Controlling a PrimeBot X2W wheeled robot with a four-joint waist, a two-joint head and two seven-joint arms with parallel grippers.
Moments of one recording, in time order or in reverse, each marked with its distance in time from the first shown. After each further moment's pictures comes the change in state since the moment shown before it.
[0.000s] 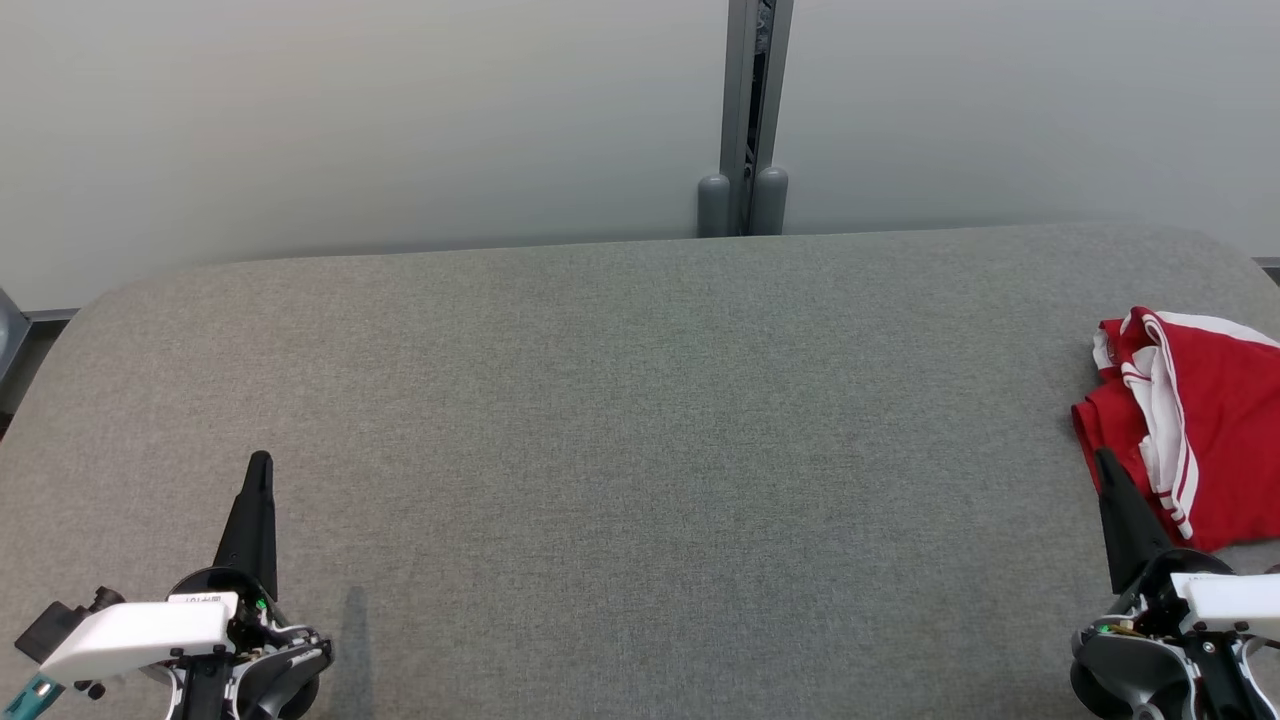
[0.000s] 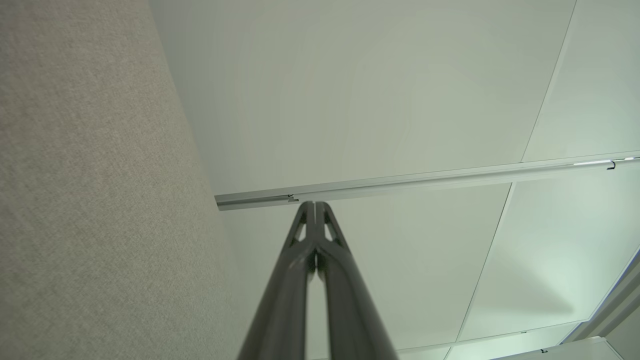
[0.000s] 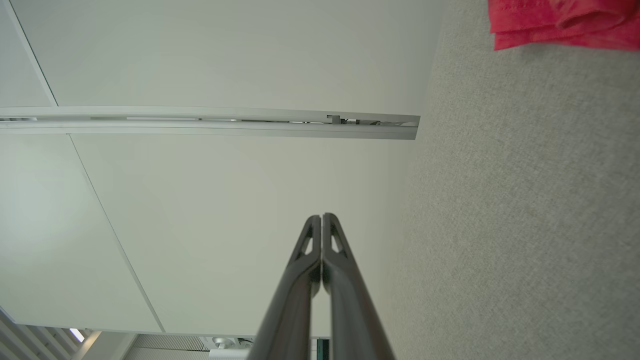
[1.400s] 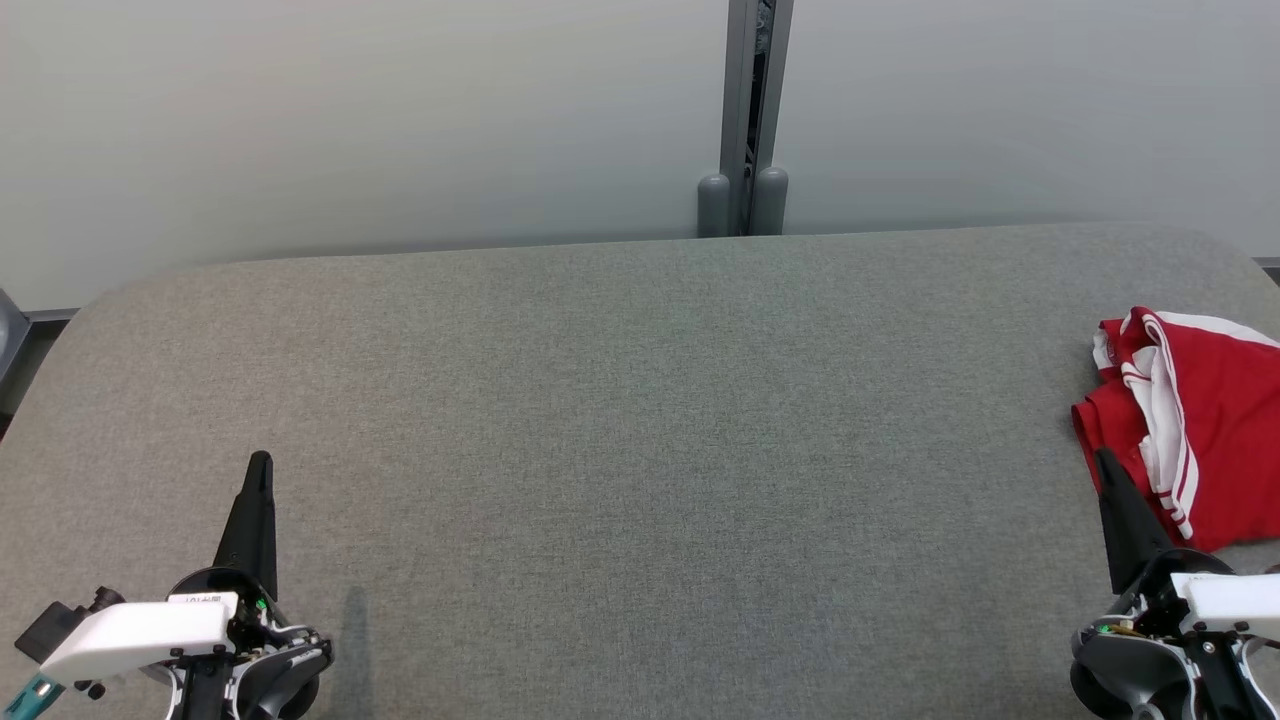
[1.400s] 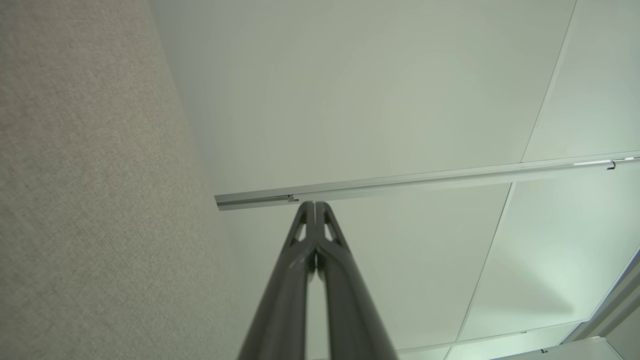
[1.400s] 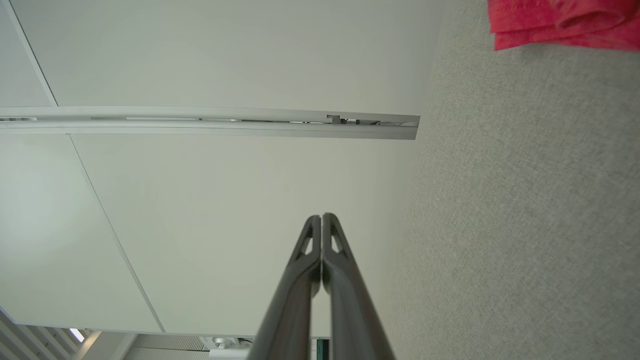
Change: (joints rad) left arm 0.000 0.000 0.000 0.000 0.000 0.000 0.000; right arm 0.000 0.000 0.000 0.000 0.000 0.000 0.000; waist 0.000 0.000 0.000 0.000
